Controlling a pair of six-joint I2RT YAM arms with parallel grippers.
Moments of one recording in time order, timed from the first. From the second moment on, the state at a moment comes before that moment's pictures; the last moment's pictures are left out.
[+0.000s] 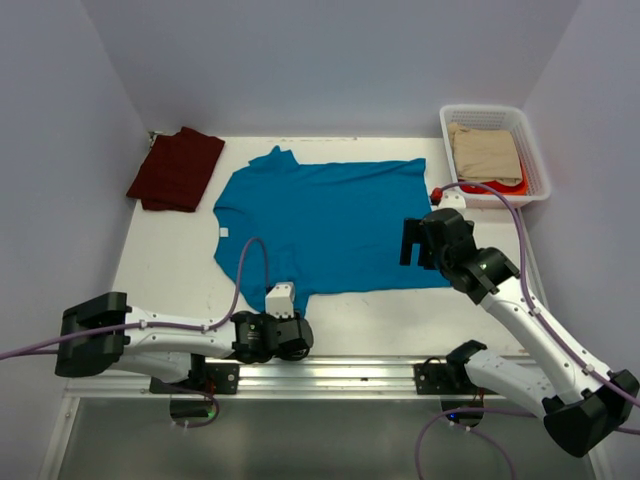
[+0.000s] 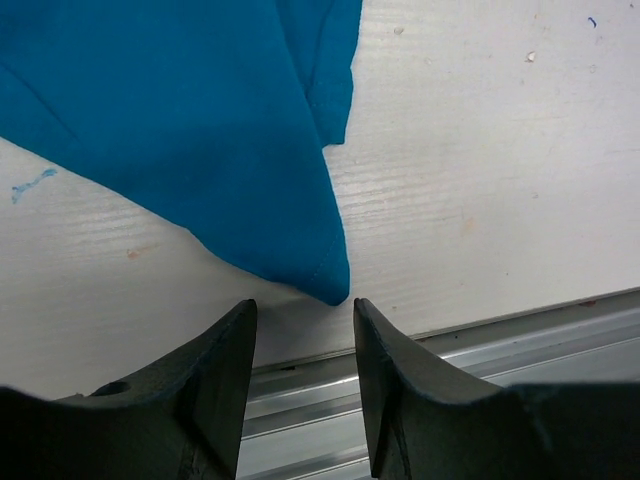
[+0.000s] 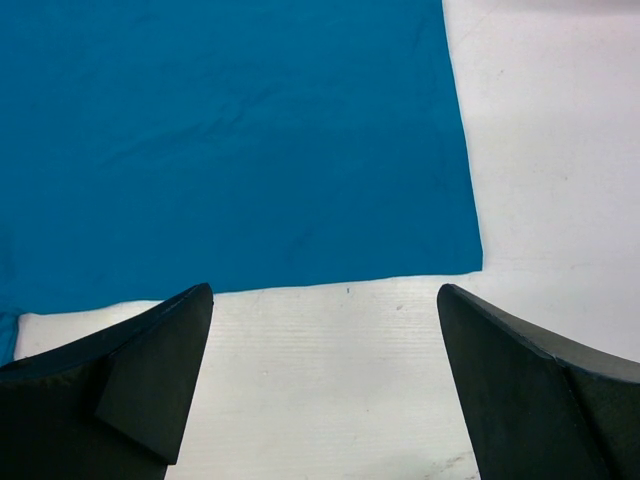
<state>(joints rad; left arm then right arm) -1.38 1.23 0.54 -0.50 -0.47 -1.33 0.52 0.95 0.92 -0.77 0.40 0.43</state>
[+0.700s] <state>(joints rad) -1.38 1.28 0.54 -0.42 -0.53 -1.33 0.52 0.95 0.92 -0.77 0.41 0.43</state>
